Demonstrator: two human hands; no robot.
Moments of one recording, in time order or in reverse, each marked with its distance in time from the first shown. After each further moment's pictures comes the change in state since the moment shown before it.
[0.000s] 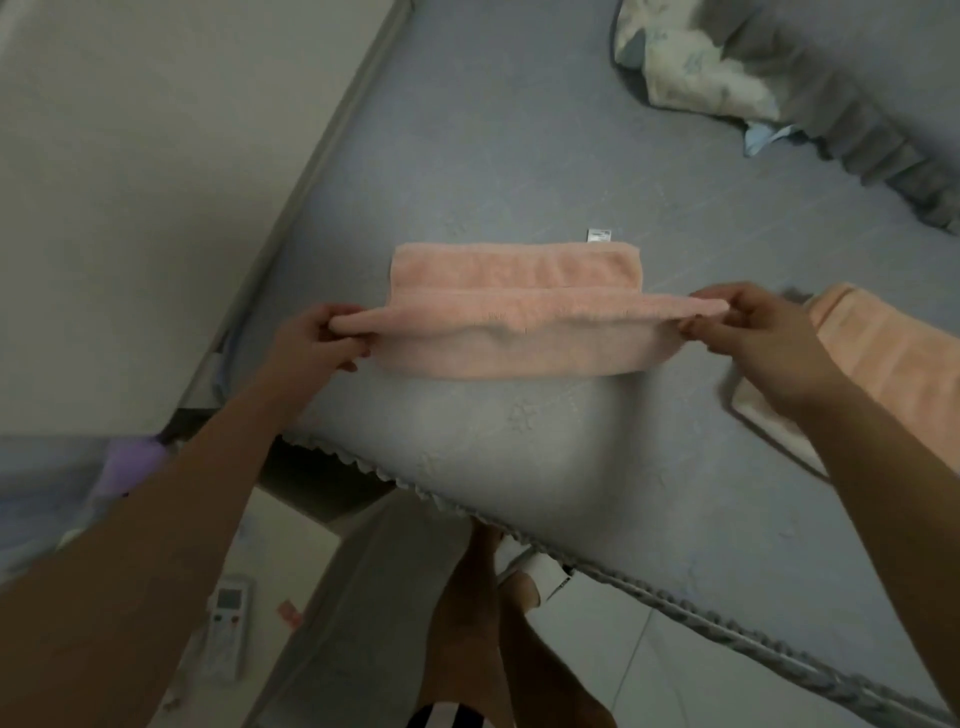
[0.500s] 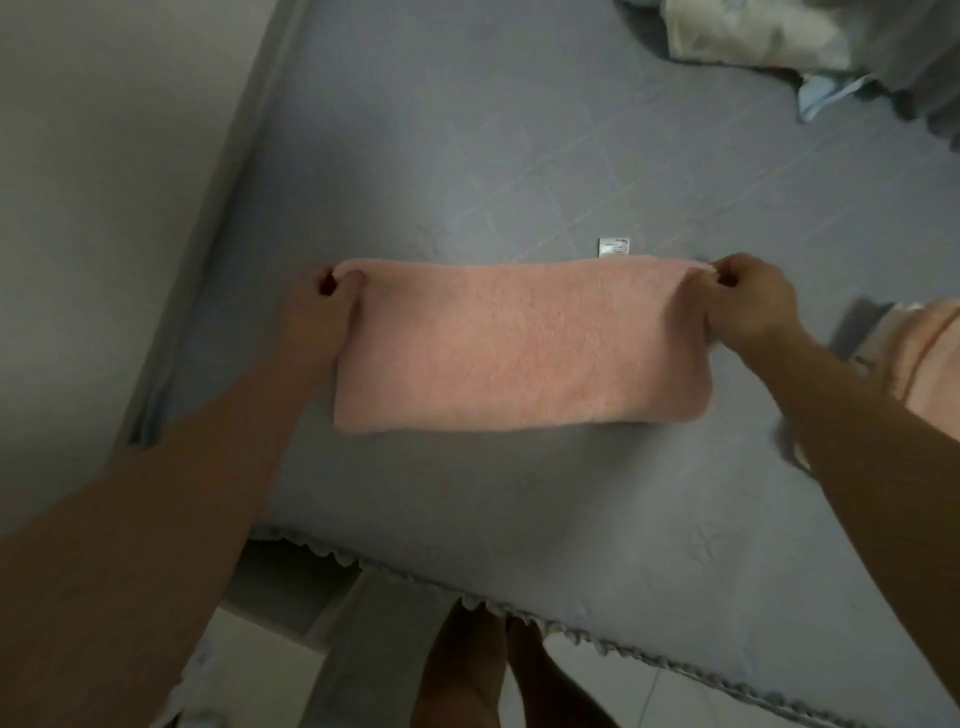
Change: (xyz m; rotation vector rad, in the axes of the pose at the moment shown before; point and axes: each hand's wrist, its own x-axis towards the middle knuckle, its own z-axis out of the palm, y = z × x) left_hand 0.180 -0.011 0.060 0.254 0.174 -0.024; right_hand 0.159 0.057 0.048 -0.469 0.281 0.241
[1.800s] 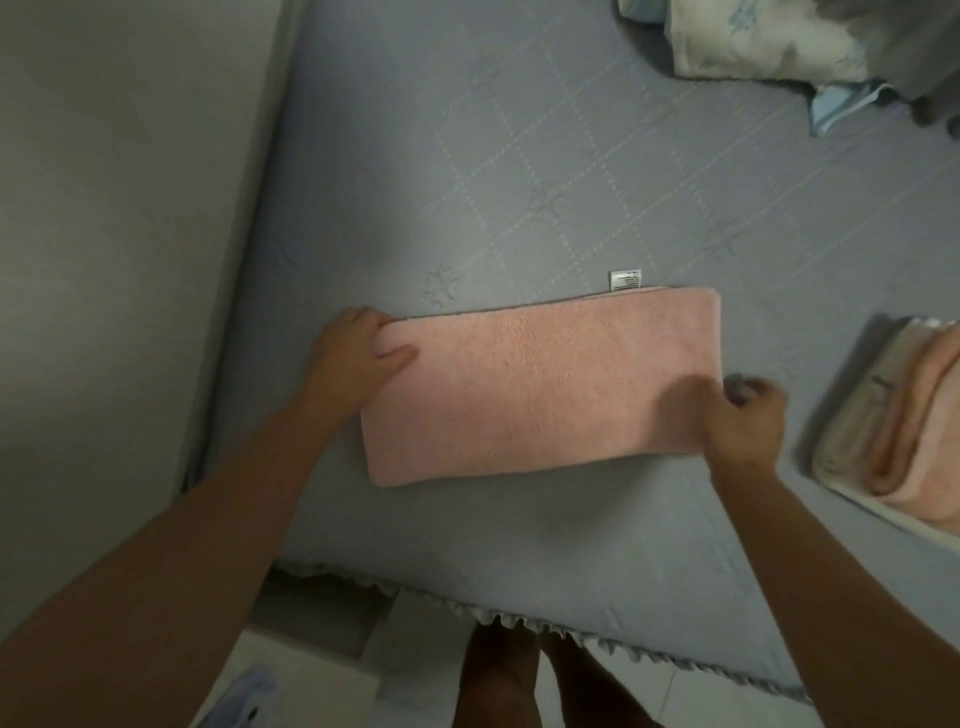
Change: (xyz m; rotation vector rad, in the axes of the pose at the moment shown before) left_hand 0.033 0.004 -0.009 0.477 -0.297 0.261; right_hand -0.078 0.018 0.041 0.322 0.201 0.530
